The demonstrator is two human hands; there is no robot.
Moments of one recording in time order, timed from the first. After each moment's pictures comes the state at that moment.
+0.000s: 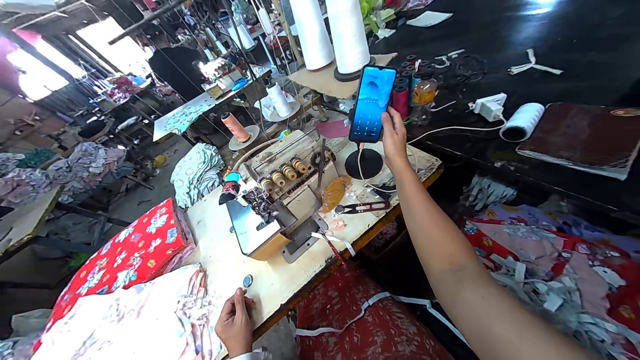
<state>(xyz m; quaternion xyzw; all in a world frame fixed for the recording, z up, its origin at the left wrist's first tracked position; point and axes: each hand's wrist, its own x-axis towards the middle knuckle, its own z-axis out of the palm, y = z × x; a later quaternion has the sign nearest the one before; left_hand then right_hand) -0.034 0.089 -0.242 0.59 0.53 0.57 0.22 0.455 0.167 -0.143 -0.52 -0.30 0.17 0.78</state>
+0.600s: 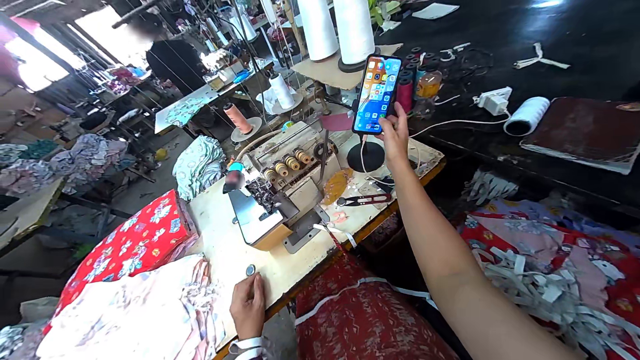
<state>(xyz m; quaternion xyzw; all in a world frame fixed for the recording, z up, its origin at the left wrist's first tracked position) -0.039 0.095 -0.256 0.75 0.50 0.43 0.01 0.434 0.157 -0.146 -0.50 -0.27 0.20 0.80</state>
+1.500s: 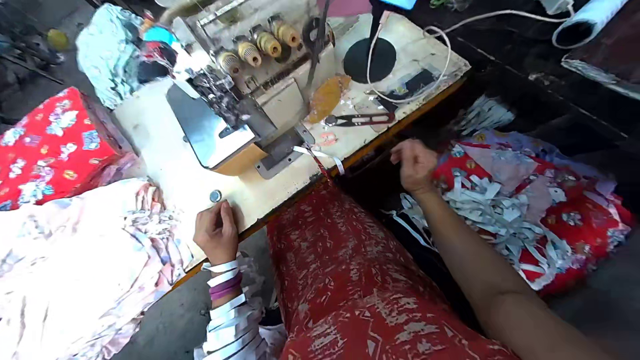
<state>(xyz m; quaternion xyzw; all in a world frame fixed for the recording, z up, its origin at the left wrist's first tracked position) -0.047 0.092 -0.261 0.75 0.51 0.41 0.04 0.365 -0.011 -0.286 -0.64 -0.54 0.03 0.55</state>
